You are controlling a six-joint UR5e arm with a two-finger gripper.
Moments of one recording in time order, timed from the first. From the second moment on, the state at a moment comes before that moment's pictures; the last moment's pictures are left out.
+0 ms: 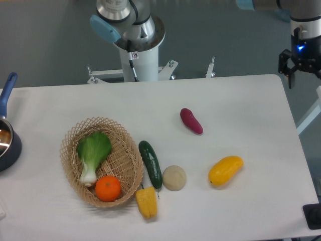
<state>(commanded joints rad) 2.99 -1.79 -1.56 -0.87 1.40 1.73</state>
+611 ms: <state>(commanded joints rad) 2.97 -1.79 -1.62 -0.85 1.41 1.72</state>
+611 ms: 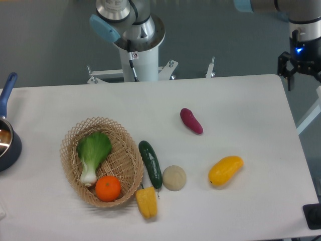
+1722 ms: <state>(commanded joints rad) 2.77 -1.98 -1.69 -0.75 1.42 1.28</state>
